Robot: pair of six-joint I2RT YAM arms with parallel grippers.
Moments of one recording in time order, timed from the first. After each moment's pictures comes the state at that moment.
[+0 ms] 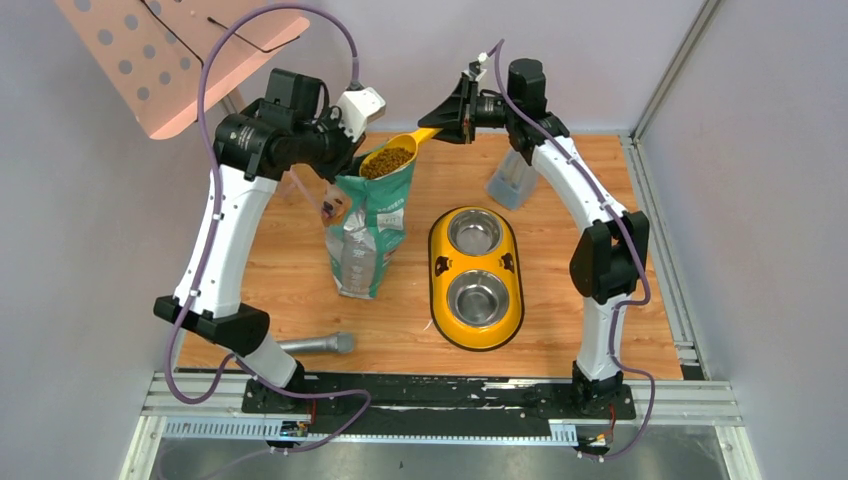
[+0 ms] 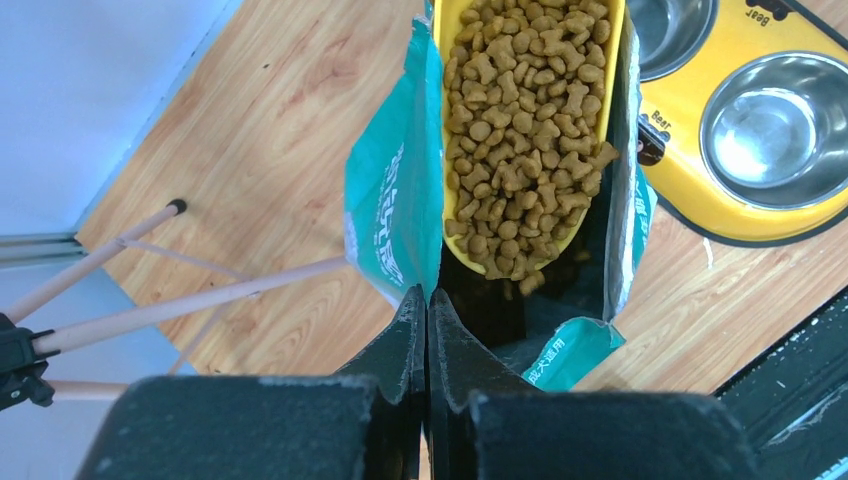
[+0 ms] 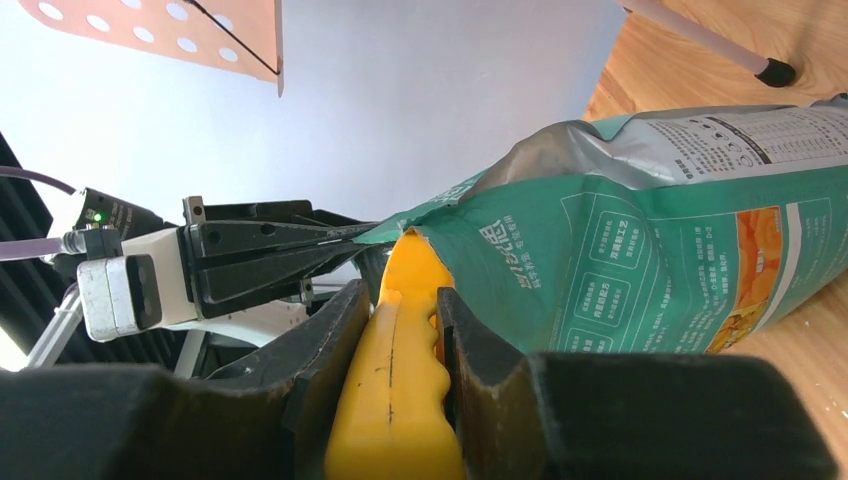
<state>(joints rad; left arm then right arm) -0.39 1.59 2.18 -1.33 0.20 0.45 0.33 2.03 1.99 -0.07 -1.08 1.27</state>
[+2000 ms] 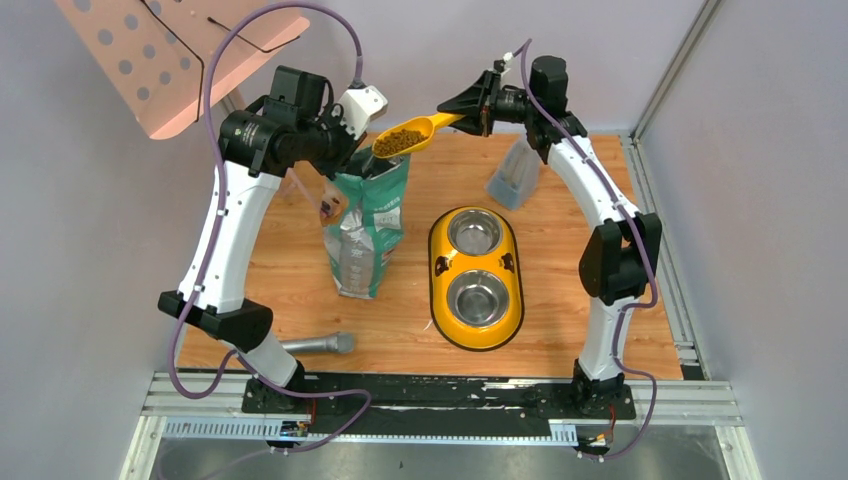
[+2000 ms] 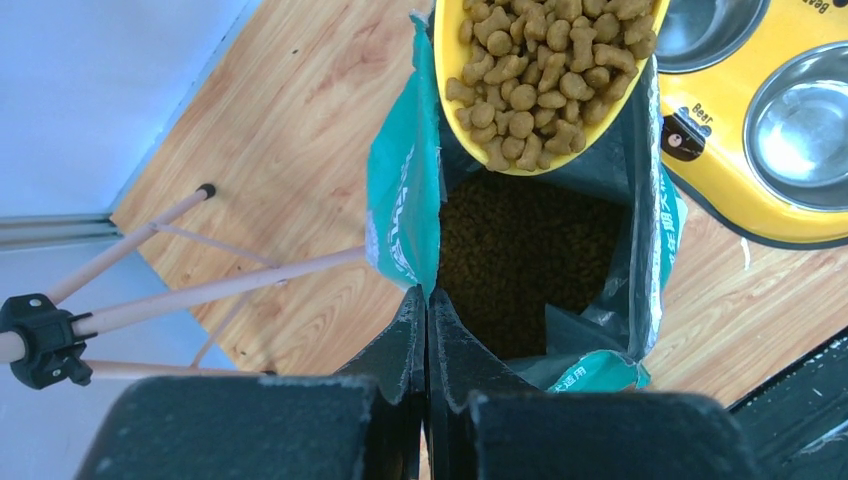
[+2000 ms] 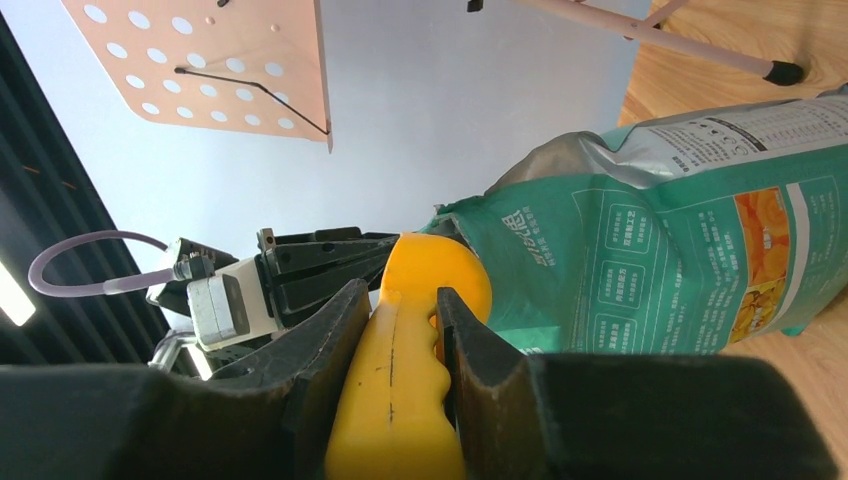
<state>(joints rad) -0.39 1.63 2.22 -1.34 0.12 0.47 0.27 1.99 1.95 -0.03 -1.05 1.45</state>
